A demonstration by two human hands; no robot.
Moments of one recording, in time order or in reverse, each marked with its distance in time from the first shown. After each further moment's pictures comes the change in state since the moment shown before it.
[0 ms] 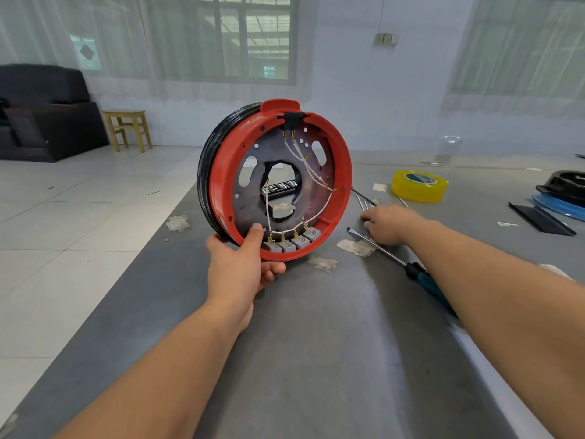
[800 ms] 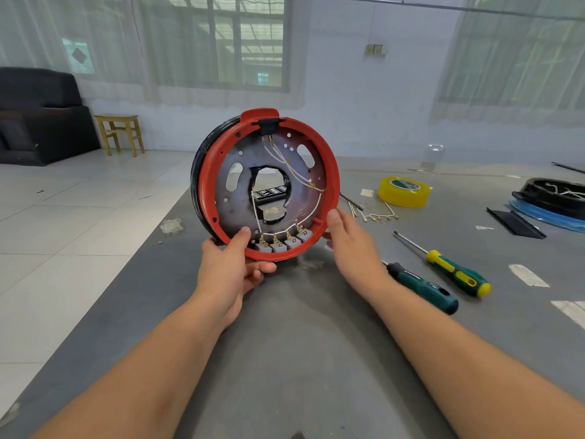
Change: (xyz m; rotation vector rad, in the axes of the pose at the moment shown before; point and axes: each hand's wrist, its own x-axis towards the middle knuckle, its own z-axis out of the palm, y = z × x) left_hand -0.005 0.008 -0.004 -0.071 -0.098 -0.079; right_hand -0.106 -0.083 0.022 1.178 0.455 -0.111
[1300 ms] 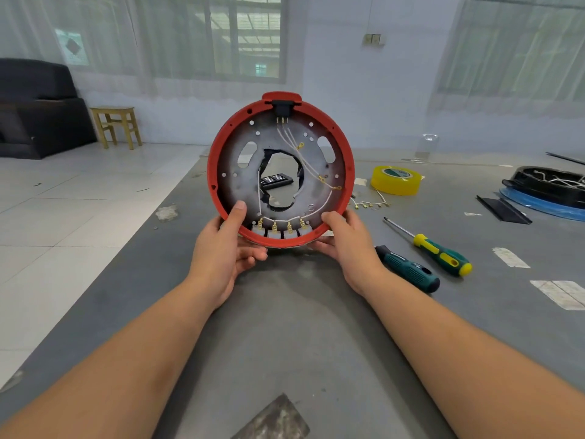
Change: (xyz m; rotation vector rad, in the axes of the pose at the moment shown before) left_hand -0.017 0.006 0.000 0.079 -0.107 0.050; right_hand -0.020 -0.005 -0.006 0.686 -0.029 0.268
